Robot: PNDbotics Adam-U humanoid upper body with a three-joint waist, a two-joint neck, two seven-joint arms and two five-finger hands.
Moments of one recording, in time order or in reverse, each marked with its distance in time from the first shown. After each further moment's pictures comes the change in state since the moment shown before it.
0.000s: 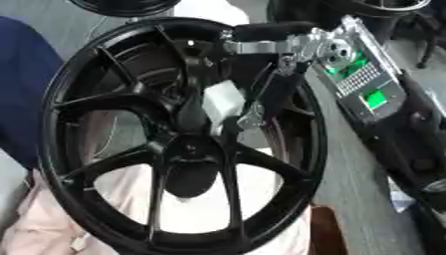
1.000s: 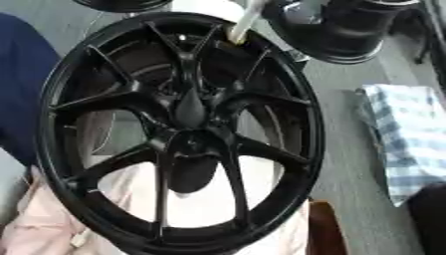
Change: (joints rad) left arm 0.011 -0.006 0.006 0.000 0.003 0.001 0.006; right arm -0.019 -0.310 -0.271 -0.057 -0.346 0.138 -0.275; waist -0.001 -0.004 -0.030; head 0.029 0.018
